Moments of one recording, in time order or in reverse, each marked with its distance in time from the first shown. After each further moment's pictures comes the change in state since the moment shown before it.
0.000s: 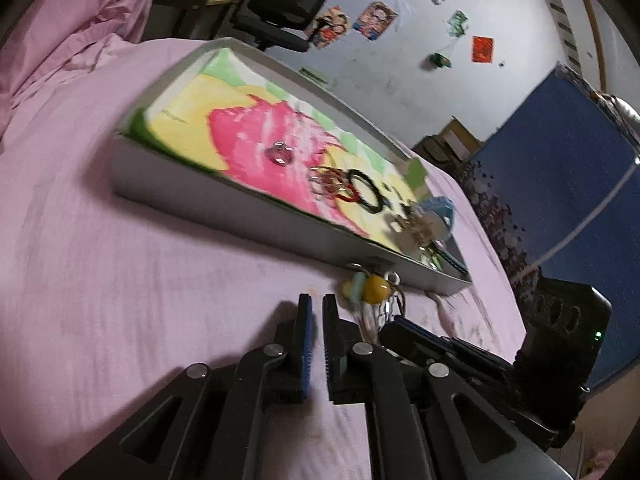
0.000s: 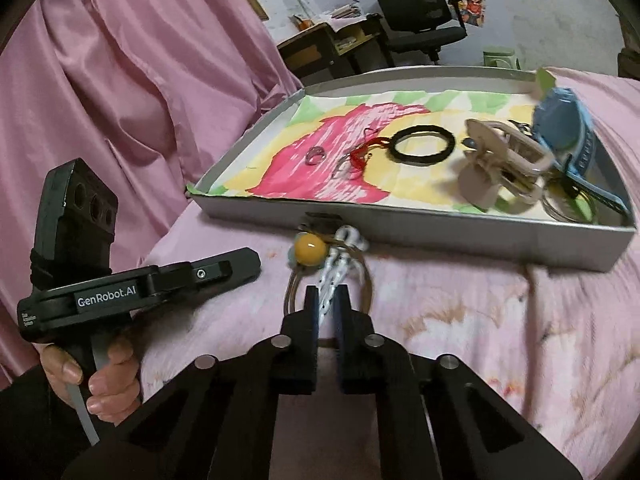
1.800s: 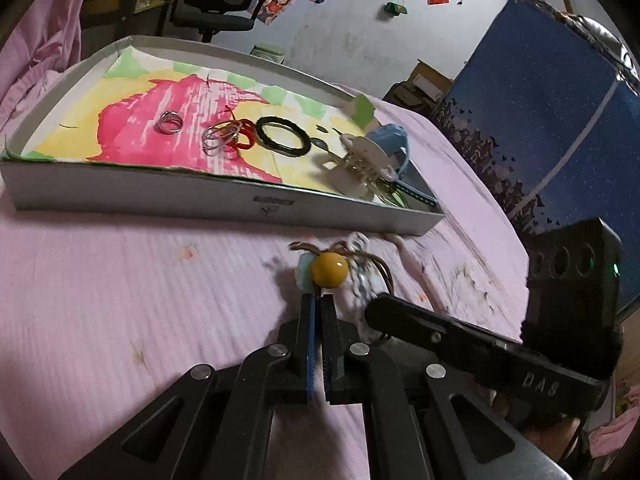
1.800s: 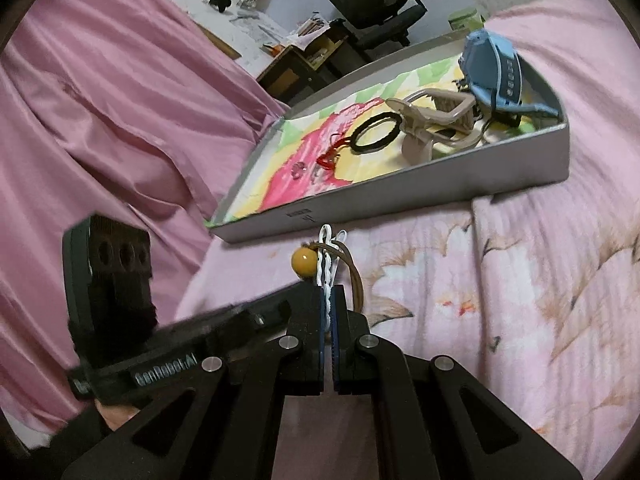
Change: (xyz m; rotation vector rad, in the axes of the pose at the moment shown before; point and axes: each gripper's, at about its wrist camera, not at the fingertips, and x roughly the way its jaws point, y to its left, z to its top) left arm 0.026 -0.066 -0.030 0.214 0.110 0.023; right arm -0.021 -0.044 -0.022 0.273 -0.053 0.162
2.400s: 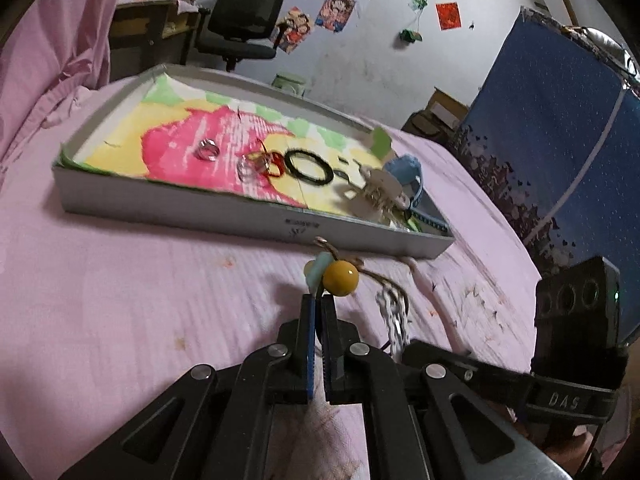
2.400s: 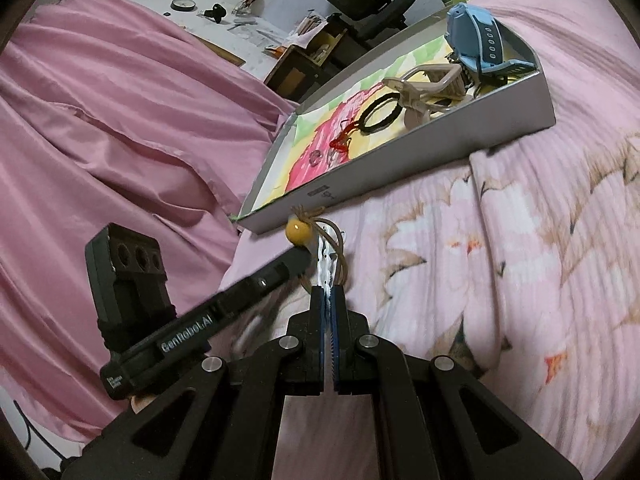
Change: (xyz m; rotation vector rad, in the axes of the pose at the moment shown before) left arm -0.027 0.001 -0.007 -0.030 -0.135 0.089; right arm -0.002 0.000 -0.026 0.075 0.023 0.088
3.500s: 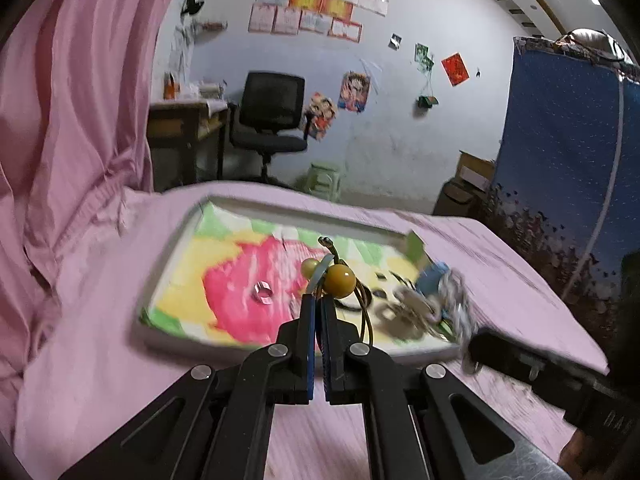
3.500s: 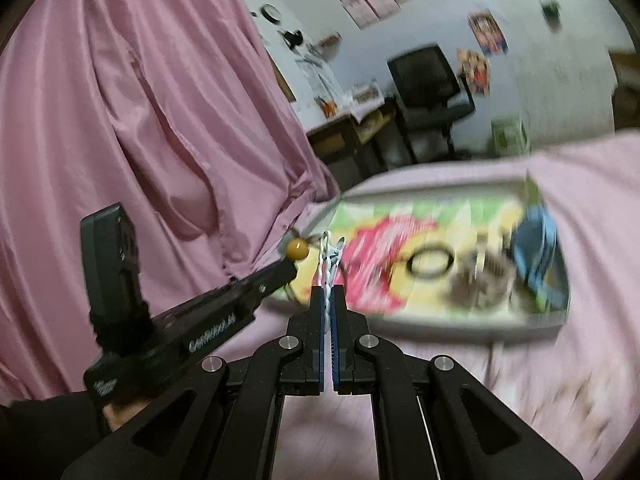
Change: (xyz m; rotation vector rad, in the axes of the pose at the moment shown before) left arm -0.043 -0.013 0.051 0.094 -0.329 0.200; right arm -0.031 0.093 0.053 -0.435 -0.244 -0.141
